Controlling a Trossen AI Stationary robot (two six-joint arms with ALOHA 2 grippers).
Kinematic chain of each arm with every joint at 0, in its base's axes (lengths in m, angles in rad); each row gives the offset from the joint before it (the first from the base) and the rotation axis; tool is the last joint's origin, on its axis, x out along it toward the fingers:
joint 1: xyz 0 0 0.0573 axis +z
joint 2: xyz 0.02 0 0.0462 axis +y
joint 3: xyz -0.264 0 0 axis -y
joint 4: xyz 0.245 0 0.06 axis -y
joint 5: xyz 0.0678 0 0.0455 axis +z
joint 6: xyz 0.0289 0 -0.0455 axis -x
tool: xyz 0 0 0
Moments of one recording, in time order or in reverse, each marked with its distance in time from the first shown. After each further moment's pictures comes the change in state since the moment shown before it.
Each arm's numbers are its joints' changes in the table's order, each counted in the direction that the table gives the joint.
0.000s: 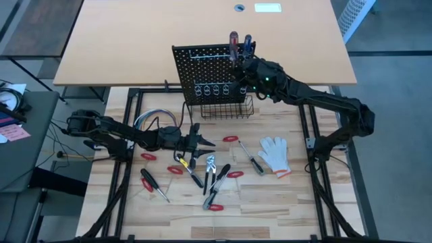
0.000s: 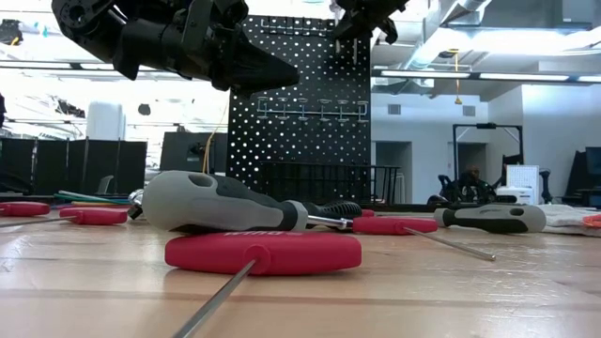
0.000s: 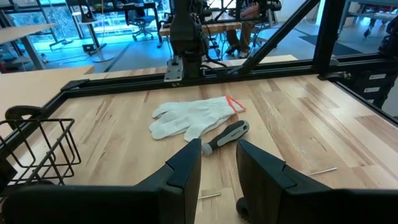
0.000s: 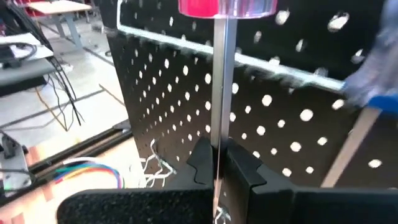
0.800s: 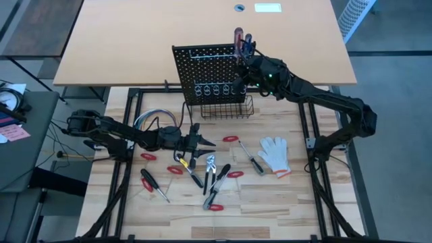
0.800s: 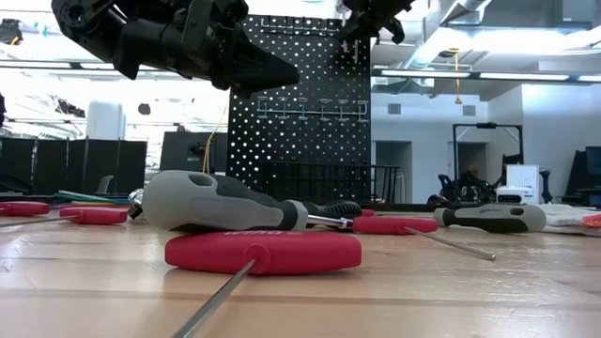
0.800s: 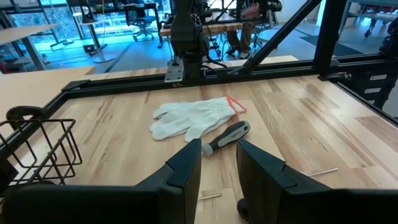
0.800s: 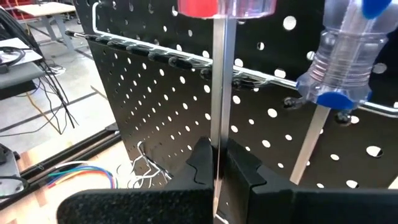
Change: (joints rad) left arm 0.000 0.000 0.000 0.002 0.000 0.000; right arm -0.041 -0.012 0.000 -0.035 0.006 -0.027
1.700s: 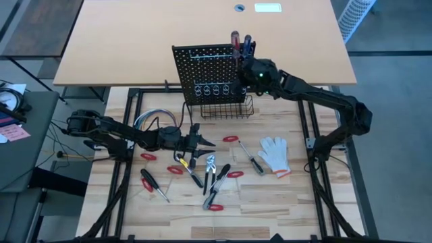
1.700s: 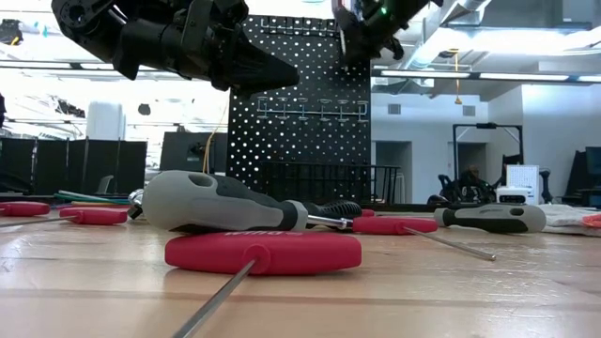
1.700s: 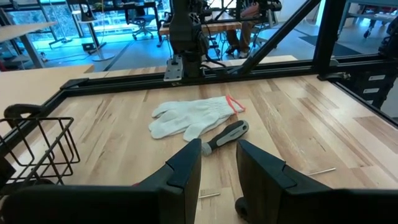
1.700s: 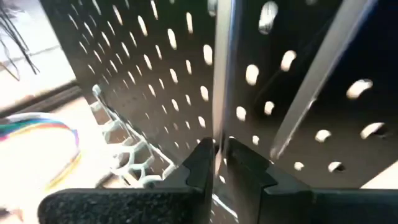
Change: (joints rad) left arm -0.002 0.000 0.000 -0.004 0.000 0.008; right arm -0.042 0.059 -0.004 -0.126 0.009 0.026
